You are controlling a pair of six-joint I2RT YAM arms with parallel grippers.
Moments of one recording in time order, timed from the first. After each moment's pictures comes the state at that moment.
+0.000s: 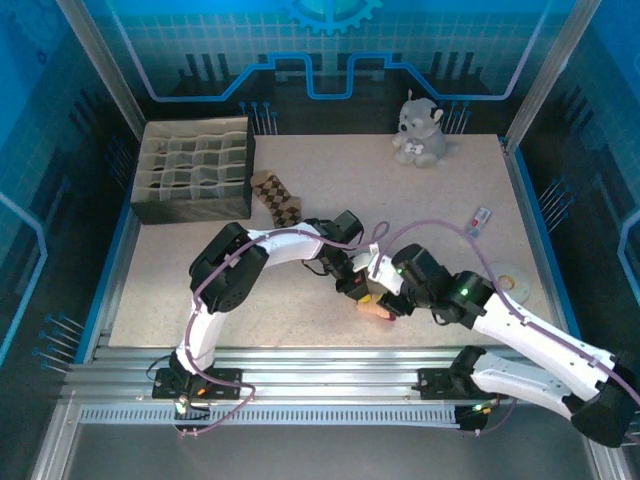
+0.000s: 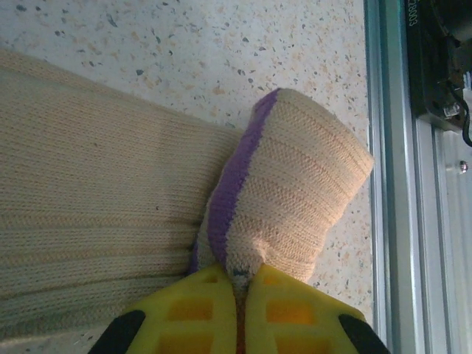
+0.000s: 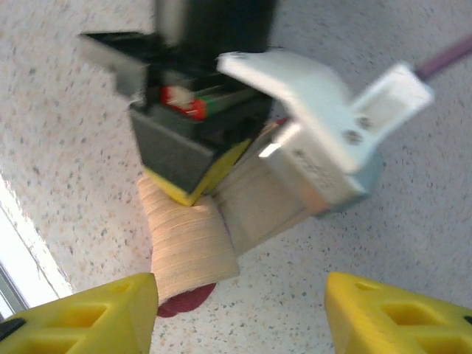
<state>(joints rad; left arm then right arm) -0.75 2.12 1.43 -0.62 0.78 0.40 0.83 0.92 0.77 -0.81 0.16 -0.30</state>
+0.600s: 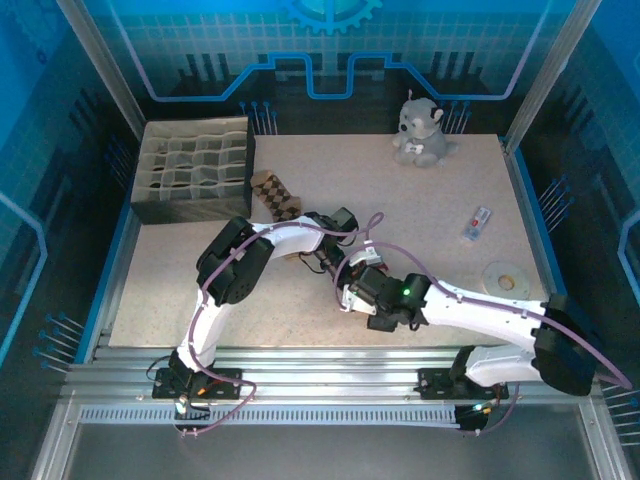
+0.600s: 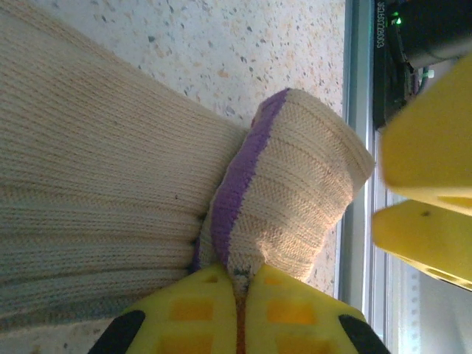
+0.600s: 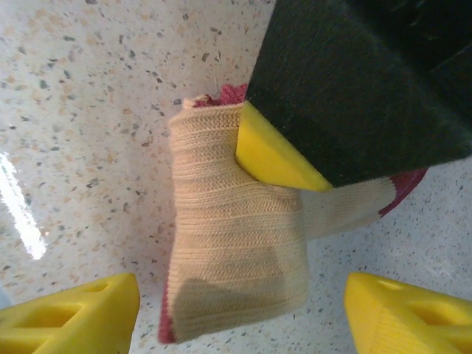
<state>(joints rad) -0.70 2.20 1.50 -0.75 0.90 0.37 0.99 1.27 0.75 -0.75 0.33 -0.44</state>
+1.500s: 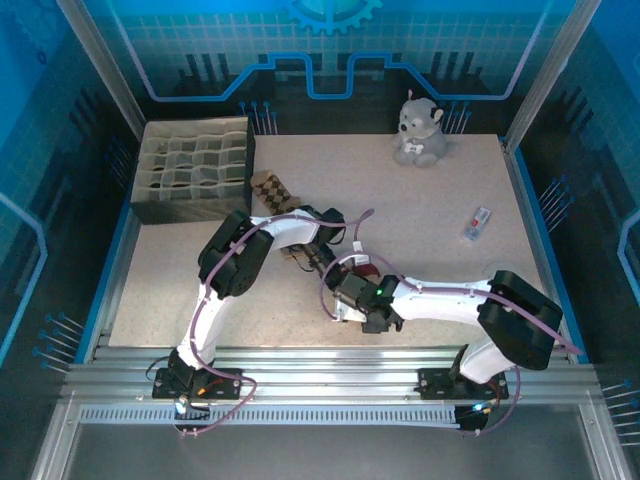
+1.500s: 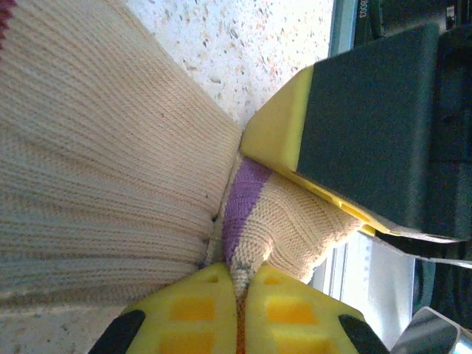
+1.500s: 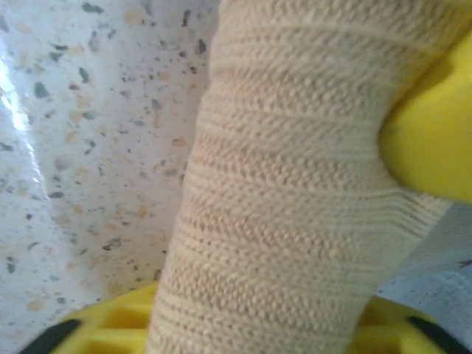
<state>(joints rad) -0.63 2.25 1.54 -0.99 0.97 0.49 1.00 1.51 0.75 -0.67 0.31 -0.49</state>
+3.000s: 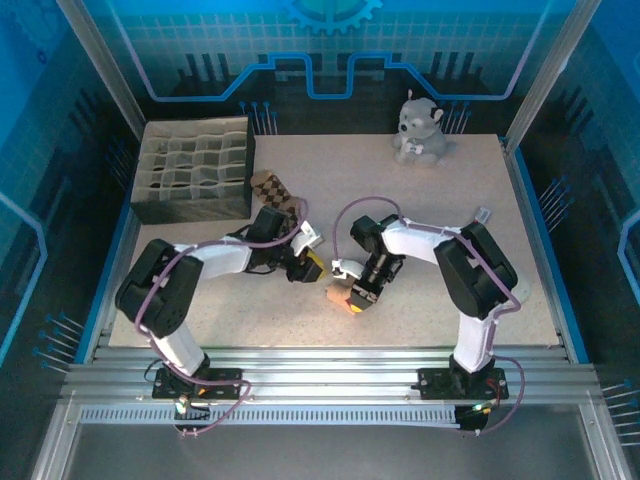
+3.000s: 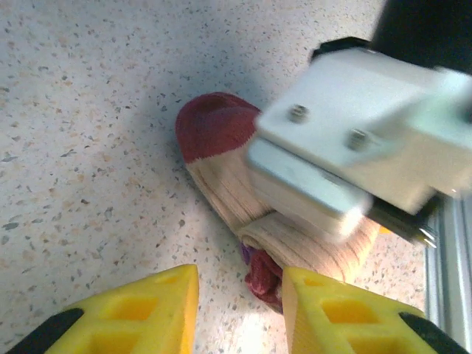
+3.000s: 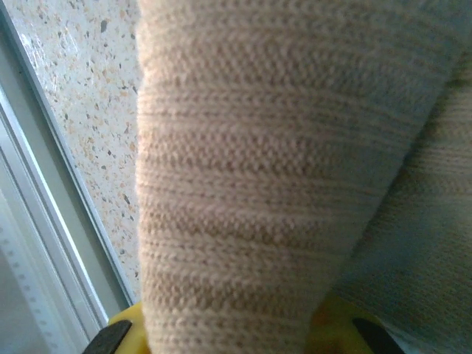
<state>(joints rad) -0.43 1.68 0.80 -0.04 0.80 0.25 0.58 1.90 1.15 -0.99 -0.54 -0.50</state>
